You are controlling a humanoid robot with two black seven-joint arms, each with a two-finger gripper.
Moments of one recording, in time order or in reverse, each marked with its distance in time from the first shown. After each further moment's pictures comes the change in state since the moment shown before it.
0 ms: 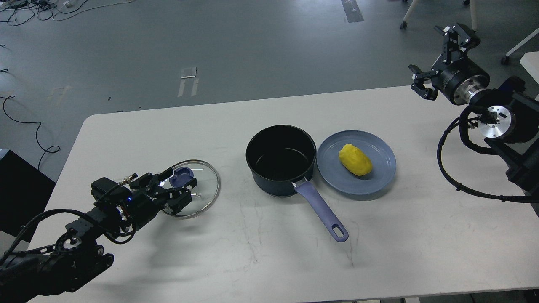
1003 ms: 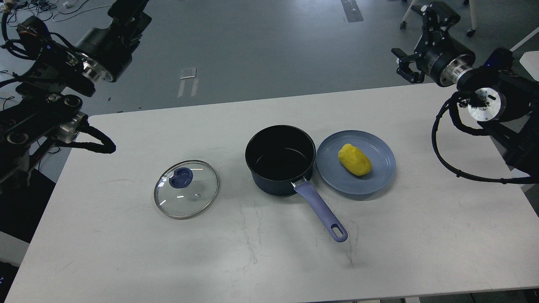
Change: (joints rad) left arm -0.537 0.052 -0.190 -0.162 -1.175 -0.575 -0.016; right arm 0.171 -0.013 -0.225 0.029 -0.046 0.011 0.019
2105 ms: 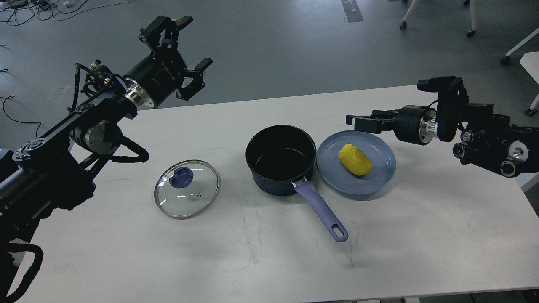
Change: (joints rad) left arm 0.178 -0.163 -0.208 0.085 -0.300 -0.283 0.237; right arm 0.077 -0.044 -0.593 0.051 -1.190 -0.105 0.228
